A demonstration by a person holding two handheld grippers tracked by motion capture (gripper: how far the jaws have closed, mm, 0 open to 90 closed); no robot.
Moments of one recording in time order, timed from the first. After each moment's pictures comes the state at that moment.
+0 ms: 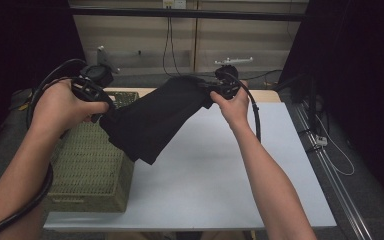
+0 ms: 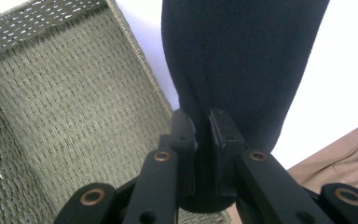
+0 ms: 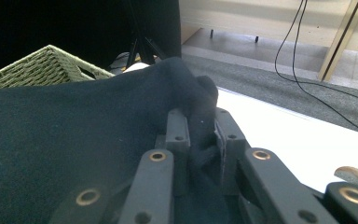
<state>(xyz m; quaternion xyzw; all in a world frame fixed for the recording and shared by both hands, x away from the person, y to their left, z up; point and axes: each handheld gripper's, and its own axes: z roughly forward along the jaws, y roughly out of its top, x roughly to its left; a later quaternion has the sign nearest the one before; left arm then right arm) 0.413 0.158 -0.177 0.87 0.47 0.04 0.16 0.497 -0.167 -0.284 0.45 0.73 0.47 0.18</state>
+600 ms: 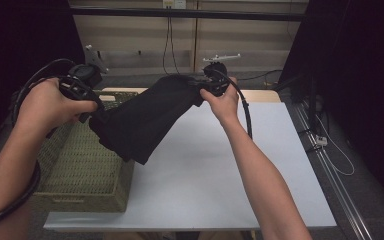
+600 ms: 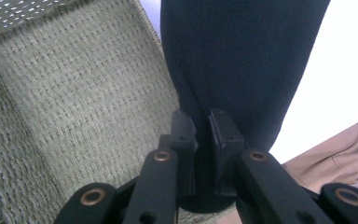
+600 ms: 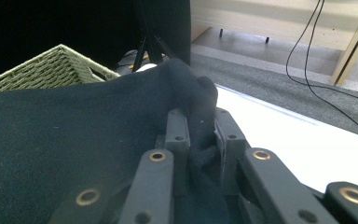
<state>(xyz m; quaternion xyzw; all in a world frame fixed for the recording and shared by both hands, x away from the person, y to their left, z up) 0.416 0.179 -0.177 0.86 0.49 0.03 0.14 0.508 -0.141 -0.282 0.44 0.74 0.47 0.17</state>
